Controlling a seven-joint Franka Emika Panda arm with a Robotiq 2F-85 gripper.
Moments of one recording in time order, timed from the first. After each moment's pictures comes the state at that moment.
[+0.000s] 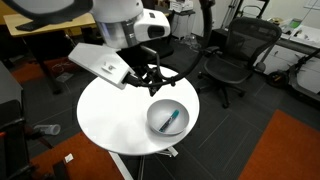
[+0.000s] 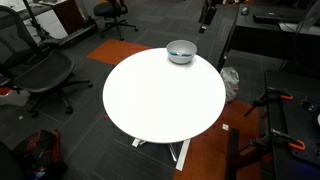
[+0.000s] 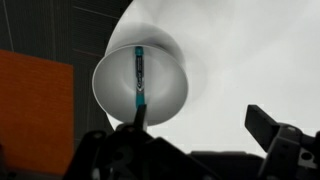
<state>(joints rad) -0.12 0.12 -0.24 -2.24 0.22 2.57 -0.78</state>
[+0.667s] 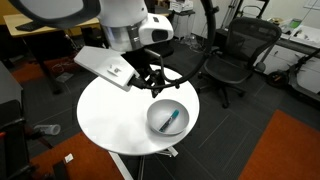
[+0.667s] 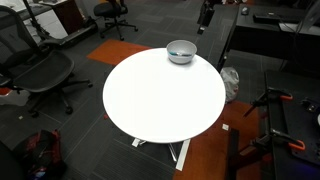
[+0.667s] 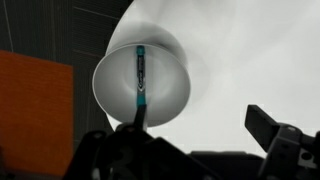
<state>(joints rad) -0.15 0.15 -0.22 -2.22 0.22 2.57 -0.78</state>
